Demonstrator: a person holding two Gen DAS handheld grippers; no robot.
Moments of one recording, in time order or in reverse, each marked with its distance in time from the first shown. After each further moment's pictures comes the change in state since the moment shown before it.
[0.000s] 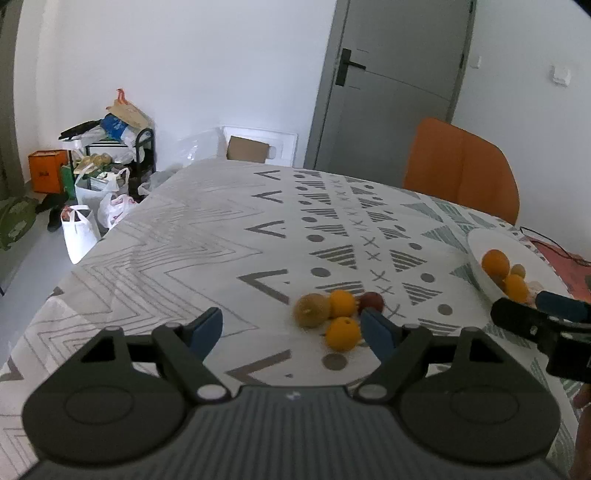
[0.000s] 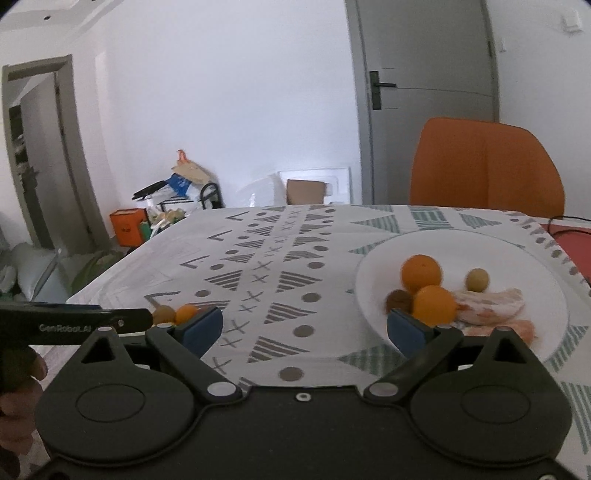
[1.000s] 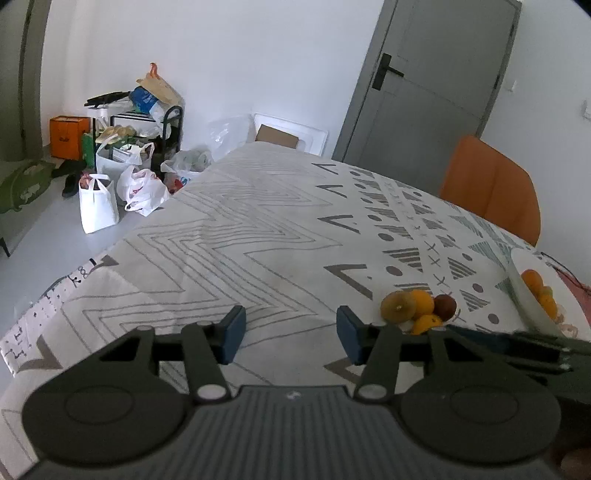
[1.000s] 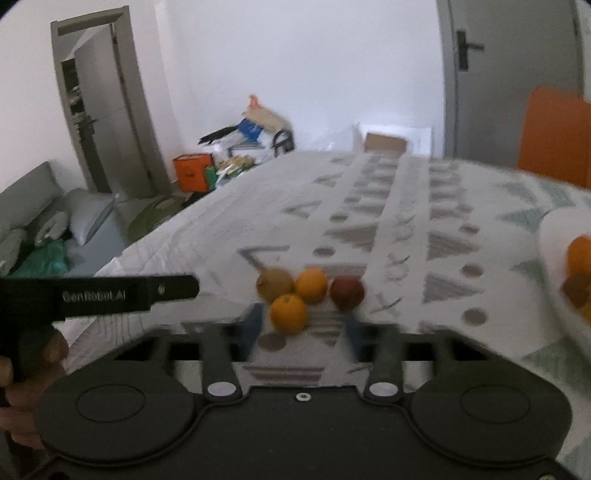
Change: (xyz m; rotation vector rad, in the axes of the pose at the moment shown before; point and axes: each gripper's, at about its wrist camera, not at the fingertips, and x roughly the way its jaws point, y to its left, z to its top) left arm 0.007 0.060 -0.004 -0.113 0.020 0.016; right arm 0.066 0.076 -0.011 -0.066 0.161 0.220
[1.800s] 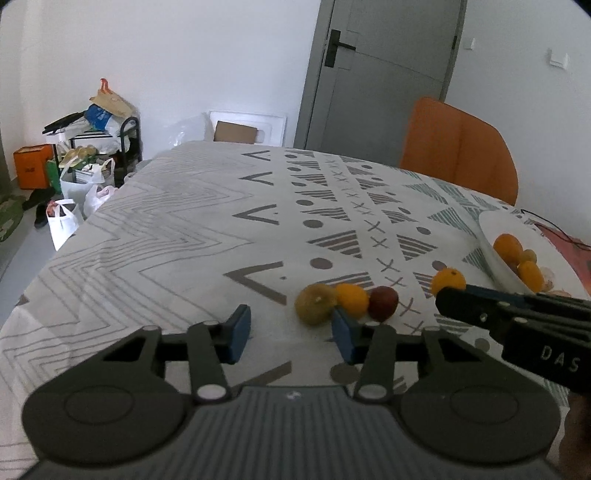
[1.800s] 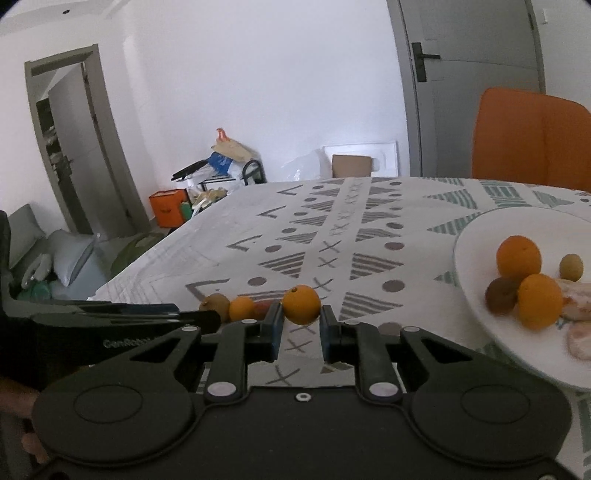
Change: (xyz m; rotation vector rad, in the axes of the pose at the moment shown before) left arm 0.029 -0.064 0.001 0.150 0.037 -0.050; right arm -0.033 -0.049 0.007 0.089 -0.091 -0.085
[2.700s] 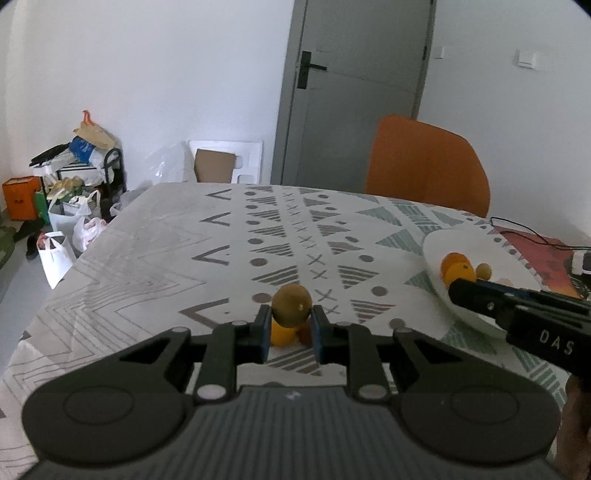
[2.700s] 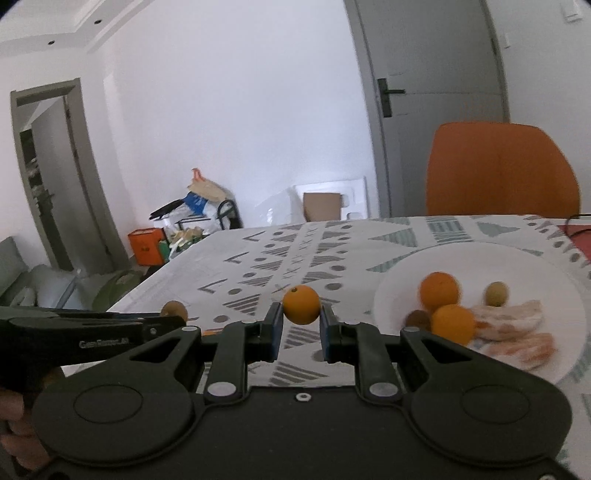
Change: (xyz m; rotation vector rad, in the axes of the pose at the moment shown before) left arm -0.039 -0.044 0.016 0.064 -0.067 -0.033; right arm -0.058 -0.032 0.006 0.039 -0.138 -0.083
